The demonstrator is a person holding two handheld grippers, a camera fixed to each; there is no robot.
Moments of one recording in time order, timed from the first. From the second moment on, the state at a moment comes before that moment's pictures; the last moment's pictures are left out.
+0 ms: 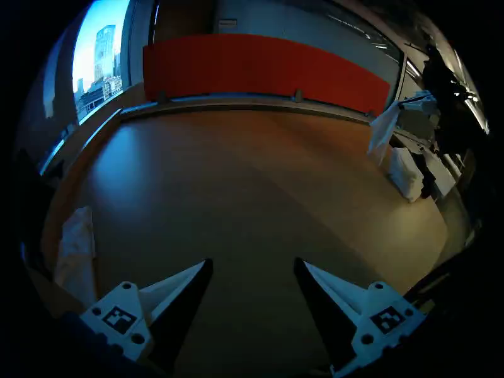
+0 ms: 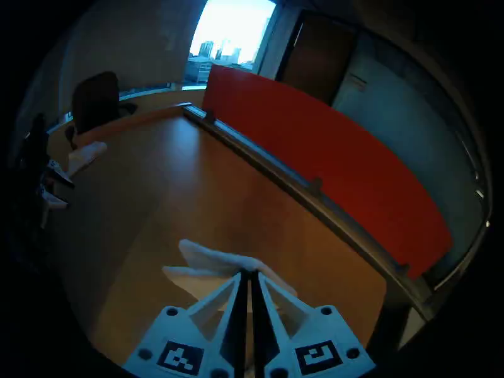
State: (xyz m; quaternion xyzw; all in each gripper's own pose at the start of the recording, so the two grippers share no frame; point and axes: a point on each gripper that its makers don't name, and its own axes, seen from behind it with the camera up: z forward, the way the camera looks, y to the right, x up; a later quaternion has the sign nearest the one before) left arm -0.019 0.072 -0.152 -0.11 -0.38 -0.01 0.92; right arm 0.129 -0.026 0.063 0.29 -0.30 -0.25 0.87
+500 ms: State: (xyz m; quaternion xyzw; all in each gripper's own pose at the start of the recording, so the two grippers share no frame) left arm -0.015 0.077 -0.147 -0.11 -0.38 0.00 0.92; right arm 0.139 0.060 0.097 0.23 -0.32 -0.26 0.88
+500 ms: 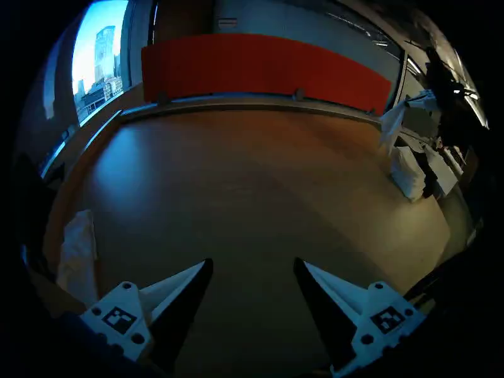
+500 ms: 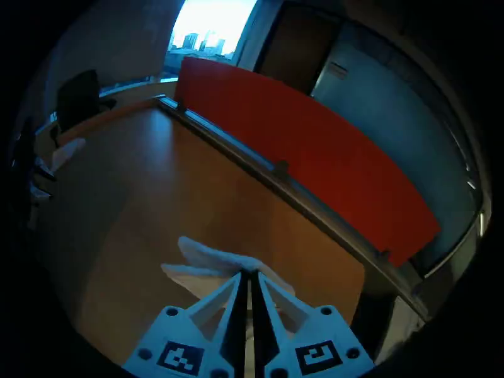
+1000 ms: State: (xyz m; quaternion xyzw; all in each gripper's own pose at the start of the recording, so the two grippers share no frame) left arm -0.015 0.085 -0.146 -0.10 -0.39 0.01 0.91; right arm 0.147 0.127 0.118 0.20 -0.34 -0.27 0.88
